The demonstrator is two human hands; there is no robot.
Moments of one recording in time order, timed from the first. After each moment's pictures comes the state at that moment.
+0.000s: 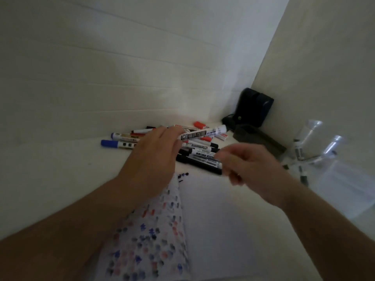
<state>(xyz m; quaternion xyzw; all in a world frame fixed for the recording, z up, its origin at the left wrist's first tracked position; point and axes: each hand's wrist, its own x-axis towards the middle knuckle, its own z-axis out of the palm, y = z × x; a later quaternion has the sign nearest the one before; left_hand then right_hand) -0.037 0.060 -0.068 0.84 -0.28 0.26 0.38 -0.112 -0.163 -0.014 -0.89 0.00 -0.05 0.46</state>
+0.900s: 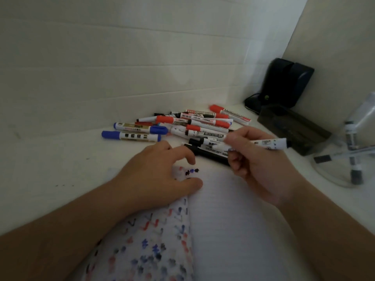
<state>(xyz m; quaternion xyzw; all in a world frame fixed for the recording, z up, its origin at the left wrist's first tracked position) -0.032 0.058 -0.075 0.95 -0.24 -0.05 0.21 -0.065 -0.164 -0.057 -0.70 0.00 -0.05 0.72</state>
